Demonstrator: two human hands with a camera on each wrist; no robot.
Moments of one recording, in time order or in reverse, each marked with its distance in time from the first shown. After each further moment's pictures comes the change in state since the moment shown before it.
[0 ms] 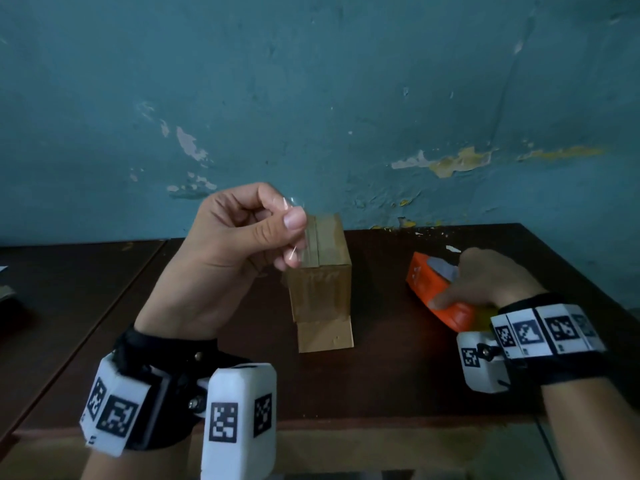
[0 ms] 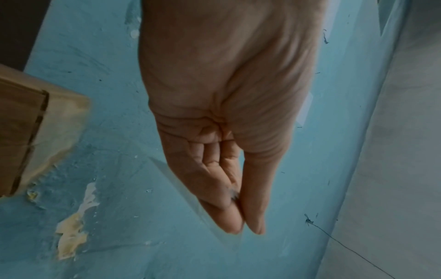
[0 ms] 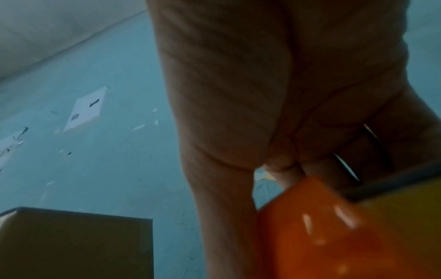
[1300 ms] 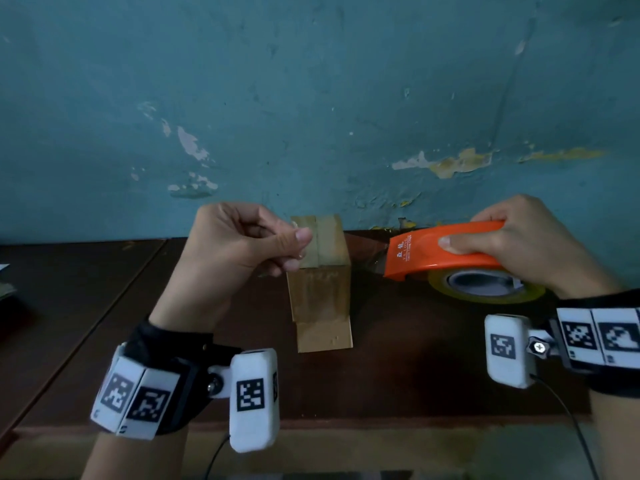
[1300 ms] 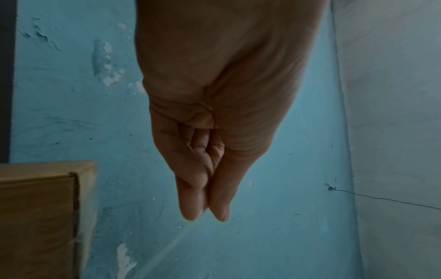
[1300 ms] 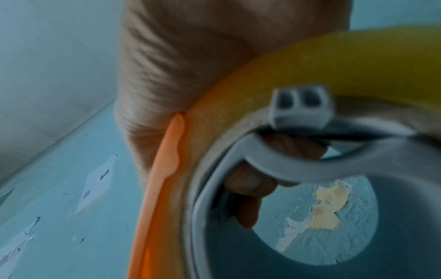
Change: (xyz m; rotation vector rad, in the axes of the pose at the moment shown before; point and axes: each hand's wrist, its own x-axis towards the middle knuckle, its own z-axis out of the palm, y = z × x) left_hand 0.003 -0.011 -0.002 0.358 0.303 -0.113; right_hand -0.037 0.023 -0.042 0.439 0.428 -0.546
